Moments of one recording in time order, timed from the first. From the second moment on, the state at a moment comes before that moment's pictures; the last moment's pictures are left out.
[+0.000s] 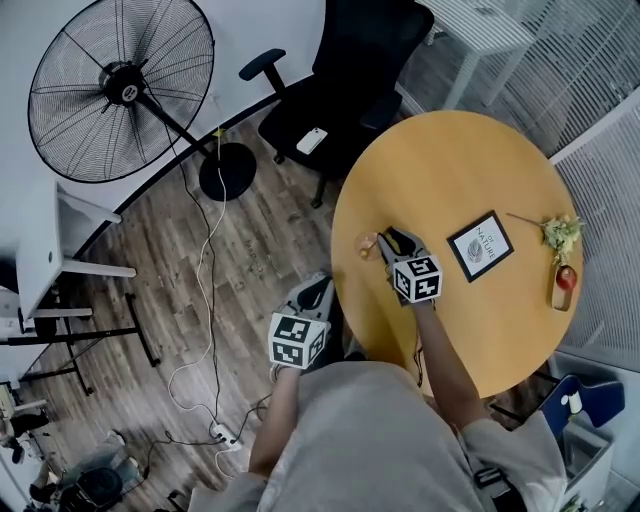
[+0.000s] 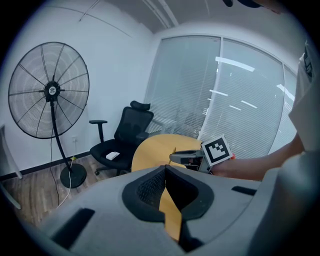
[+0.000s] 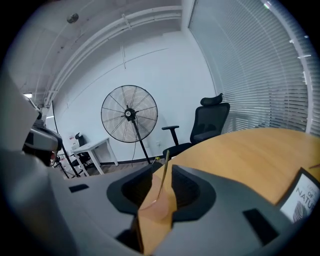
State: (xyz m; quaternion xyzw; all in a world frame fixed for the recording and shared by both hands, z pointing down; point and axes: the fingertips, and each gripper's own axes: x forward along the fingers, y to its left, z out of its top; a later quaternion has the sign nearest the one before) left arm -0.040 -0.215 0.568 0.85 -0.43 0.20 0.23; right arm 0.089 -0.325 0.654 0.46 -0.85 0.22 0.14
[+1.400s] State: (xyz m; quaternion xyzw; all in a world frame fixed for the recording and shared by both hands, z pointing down) left arm -0.042 -0.183 0.568 0.85 -0.43 0.17 0.24; right arm 0.100 -0.216 0.607 0.48 -0.84 0.23 0.10
